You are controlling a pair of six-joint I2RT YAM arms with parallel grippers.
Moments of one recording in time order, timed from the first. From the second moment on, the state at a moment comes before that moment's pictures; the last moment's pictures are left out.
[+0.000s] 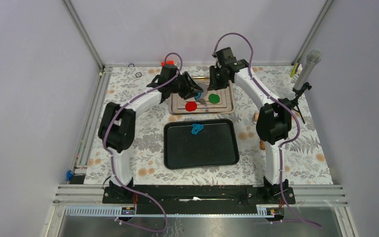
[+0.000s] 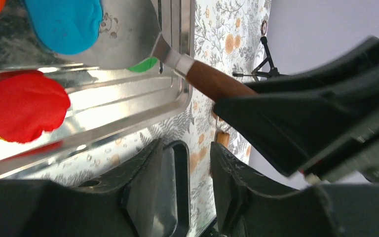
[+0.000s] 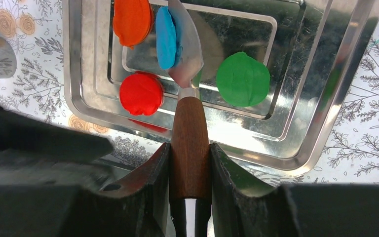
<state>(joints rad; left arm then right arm) -0.43 1.92 1.46 -0.12 0.44 -0.95 0.40 2.13 2.00 -0.82 -0.10 0.29</state>
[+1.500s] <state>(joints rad) -0.40 2.36 1.78 0.12 0.43 -1.26 0.38 2.13 1.96 -0.75 -0.14 0.29</state>
